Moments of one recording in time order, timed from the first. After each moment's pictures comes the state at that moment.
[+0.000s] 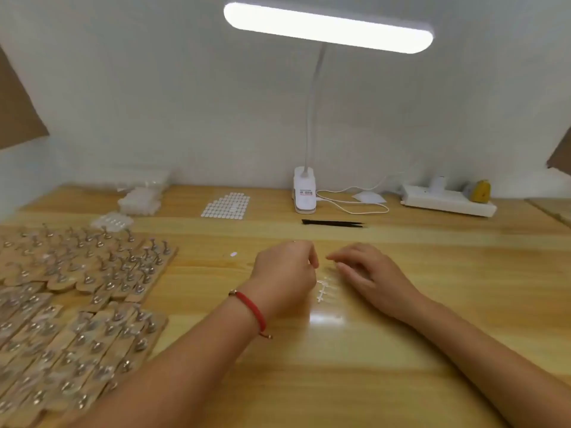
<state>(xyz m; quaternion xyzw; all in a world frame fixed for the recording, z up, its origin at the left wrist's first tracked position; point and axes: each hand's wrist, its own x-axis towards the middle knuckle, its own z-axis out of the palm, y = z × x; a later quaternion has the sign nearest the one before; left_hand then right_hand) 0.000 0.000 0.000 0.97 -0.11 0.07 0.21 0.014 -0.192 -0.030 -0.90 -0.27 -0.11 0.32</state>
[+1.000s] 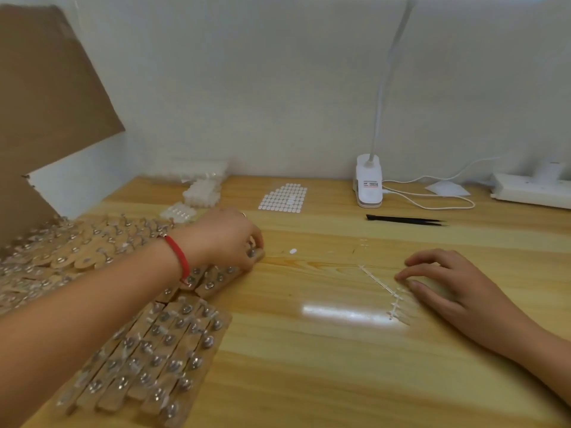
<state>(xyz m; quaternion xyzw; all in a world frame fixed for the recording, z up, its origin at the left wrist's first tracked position) 0.020 0.170 0.039 0.99 -0.11 -0.06 -0.11 0.005 -0.189 -0.028 -0.91 -0.29 -0.10 0.28</state>
